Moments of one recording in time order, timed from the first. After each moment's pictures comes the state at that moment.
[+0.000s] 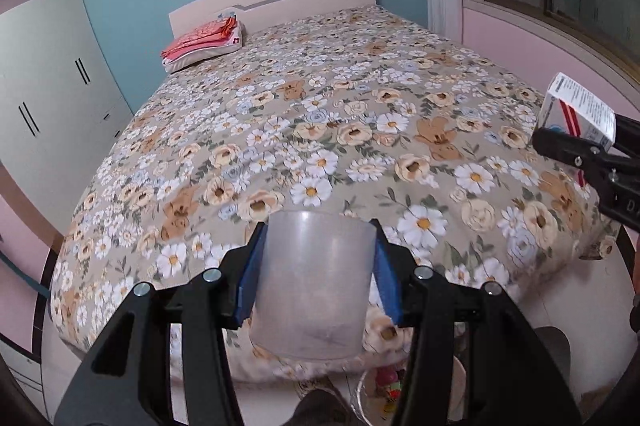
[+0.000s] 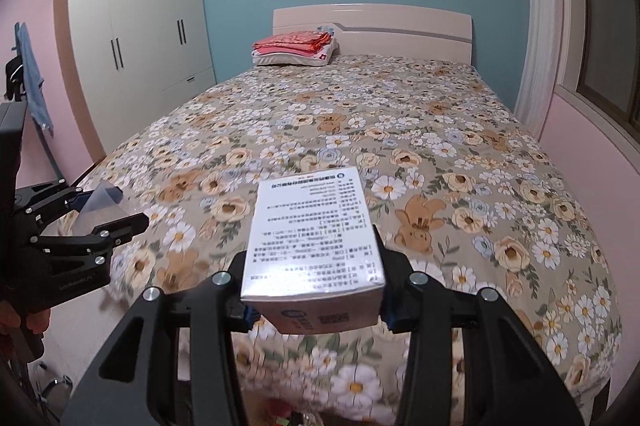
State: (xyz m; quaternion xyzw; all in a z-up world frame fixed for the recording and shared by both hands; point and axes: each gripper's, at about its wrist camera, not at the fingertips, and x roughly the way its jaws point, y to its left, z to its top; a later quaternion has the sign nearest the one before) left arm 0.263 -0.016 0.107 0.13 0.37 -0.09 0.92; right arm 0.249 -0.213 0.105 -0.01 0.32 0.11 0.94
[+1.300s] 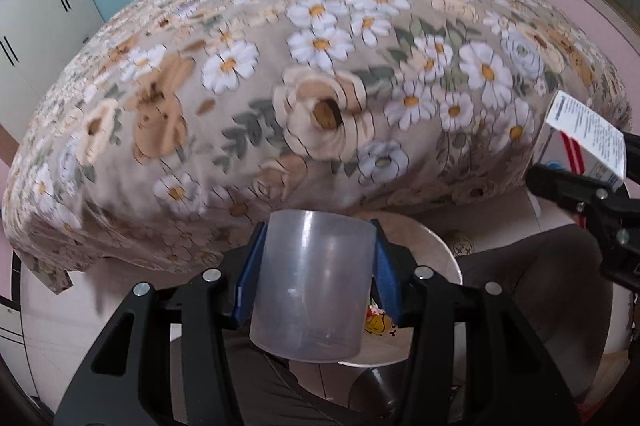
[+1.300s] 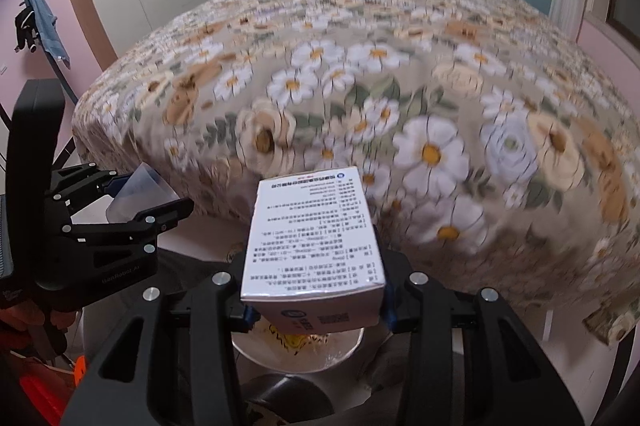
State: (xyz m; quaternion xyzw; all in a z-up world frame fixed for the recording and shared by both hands) left arm 0.151 -0.027 -0.127 0.11 0.49 -0.09 0.86; right arm 0.126 -0.191 -0.095 0.00 0.46 0.15 0.87
